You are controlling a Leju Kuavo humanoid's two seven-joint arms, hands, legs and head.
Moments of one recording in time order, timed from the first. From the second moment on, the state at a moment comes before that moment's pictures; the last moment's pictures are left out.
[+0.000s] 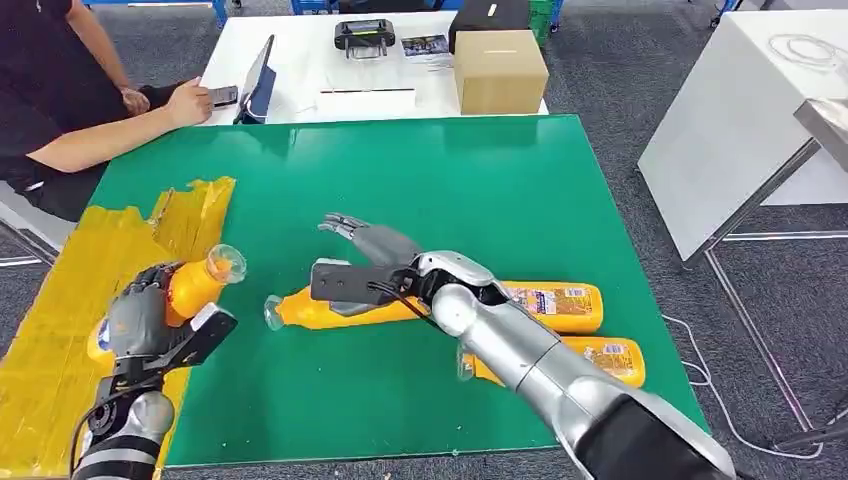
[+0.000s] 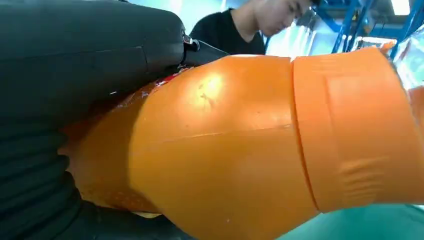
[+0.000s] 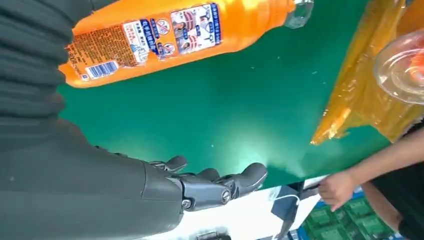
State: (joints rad) left arm -0.18 0.04 0.16 -1.14 -1.07 0.54 -0.35; right arm -0.79 0.13 0.86 -0.88 0.40 0.18 -0.03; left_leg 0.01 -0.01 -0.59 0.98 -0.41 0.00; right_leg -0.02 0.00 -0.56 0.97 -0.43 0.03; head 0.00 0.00
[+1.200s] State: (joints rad) left arm -0.32 0.23 0.06 -0.74 -1.11 0.32 -0.47; right arm -0.94 0.18 1.07 -0.61 0.32 0.34 0.04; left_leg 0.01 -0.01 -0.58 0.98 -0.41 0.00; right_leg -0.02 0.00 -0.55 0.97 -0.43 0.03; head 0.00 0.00
